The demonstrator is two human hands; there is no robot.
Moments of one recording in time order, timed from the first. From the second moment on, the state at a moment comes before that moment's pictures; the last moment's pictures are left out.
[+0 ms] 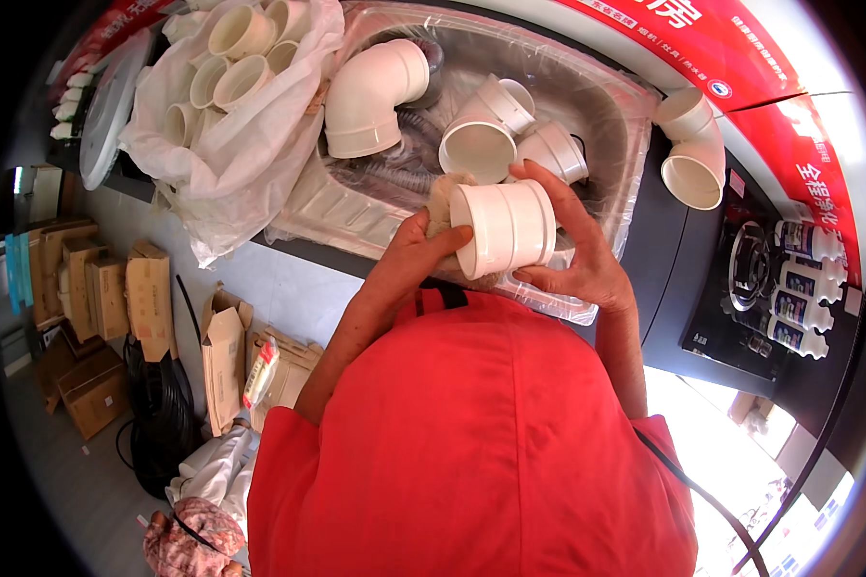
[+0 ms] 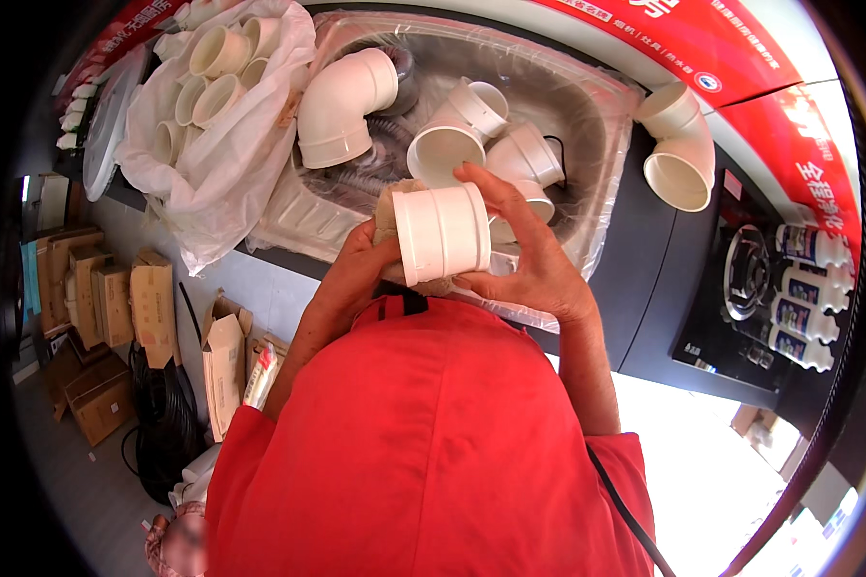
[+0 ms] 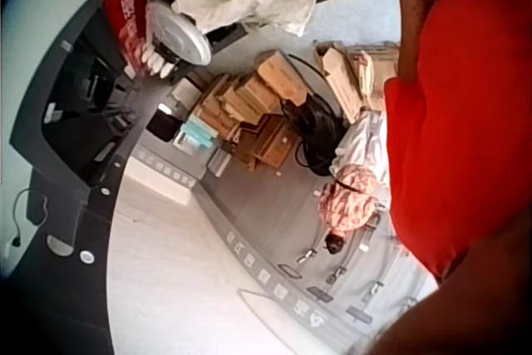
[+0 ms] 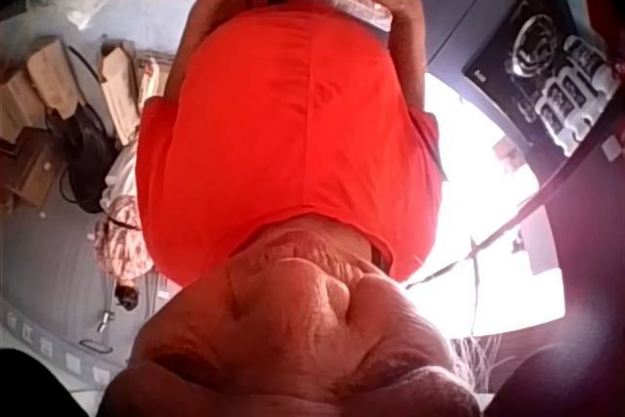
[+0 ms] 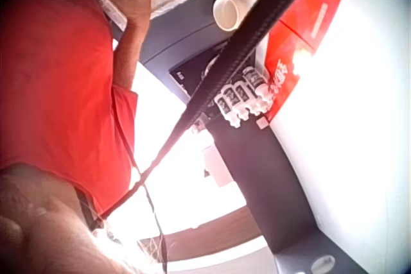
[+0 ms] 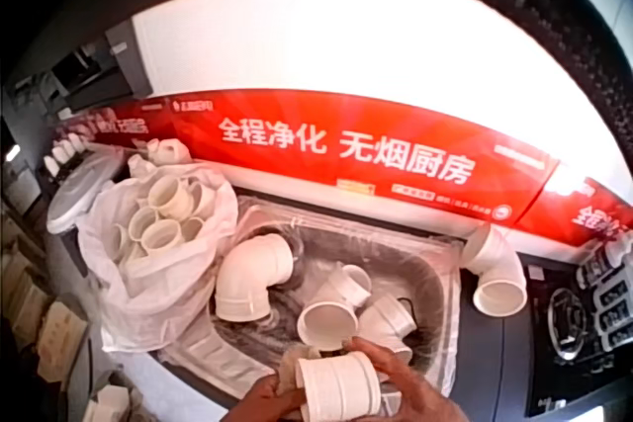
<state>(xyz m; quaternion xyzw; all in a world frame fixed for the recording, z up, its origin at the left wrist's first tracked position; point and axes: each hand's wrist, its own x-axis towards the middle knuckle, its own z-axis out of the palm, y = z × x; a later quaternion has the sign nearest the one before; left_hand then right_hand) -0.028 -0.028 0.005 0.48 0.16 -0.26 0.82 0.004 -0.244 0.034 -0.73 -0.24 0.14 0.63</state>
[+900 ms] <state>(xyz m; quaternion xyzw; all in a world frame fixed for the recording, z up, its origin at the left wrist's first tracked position) -0.038 -0.011 0.013 0.52 0.02 -0.17 0.84 -0.003 -0.239 0.009 -0.61 -0.04 0.21 0.76</state>
